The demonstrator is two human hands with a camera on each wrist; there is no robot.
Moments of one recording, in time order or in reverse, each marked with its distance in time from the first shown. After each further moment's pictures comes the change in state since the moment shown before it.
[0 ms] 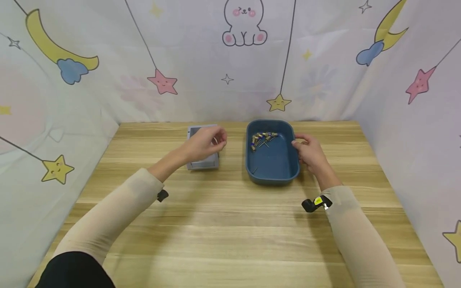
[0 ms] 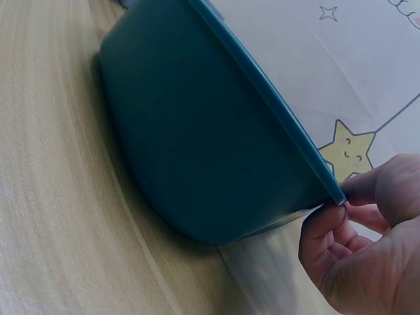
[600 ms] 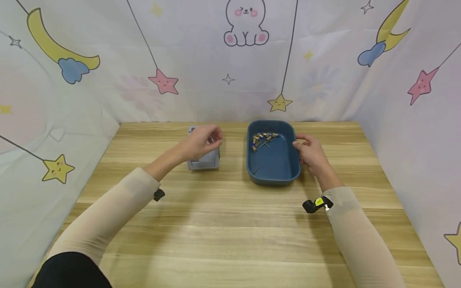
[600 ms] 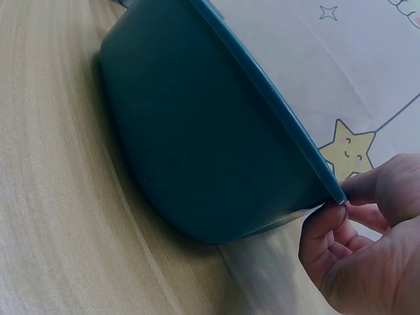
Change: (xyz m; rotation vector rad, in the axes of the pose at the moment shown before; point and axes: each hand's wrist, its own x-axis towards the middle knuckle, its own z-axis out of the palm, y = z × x) left_hand -0.007 -0.009 -0.010 0.013 0.011 -0.040; right_hand 0.000 -0.002 0.001 -0.011 -0.001 0.007
